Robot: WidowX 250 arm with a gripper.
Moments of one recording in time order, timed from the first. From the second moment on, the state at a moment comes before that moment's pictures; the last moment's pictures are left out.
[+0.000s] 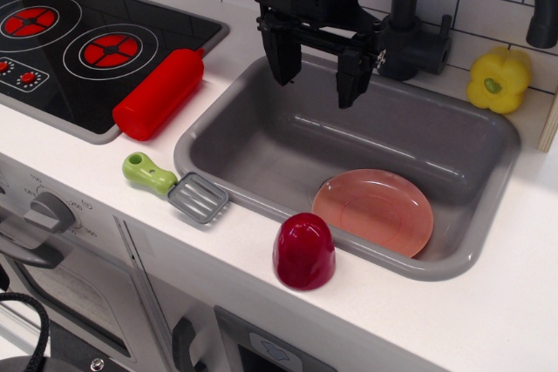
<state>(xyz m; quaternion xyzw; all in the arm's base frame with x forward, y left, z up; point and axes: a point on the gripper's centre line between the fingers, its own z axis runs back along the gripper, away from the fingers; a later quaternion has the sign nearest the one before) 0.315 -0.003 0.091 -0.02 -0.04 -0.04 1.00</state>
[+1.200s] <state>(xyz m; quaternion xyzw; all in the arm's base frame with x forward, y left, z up) 0.273 0.046 0.085 -0.01 -0.02 -0.46 0.89</state>
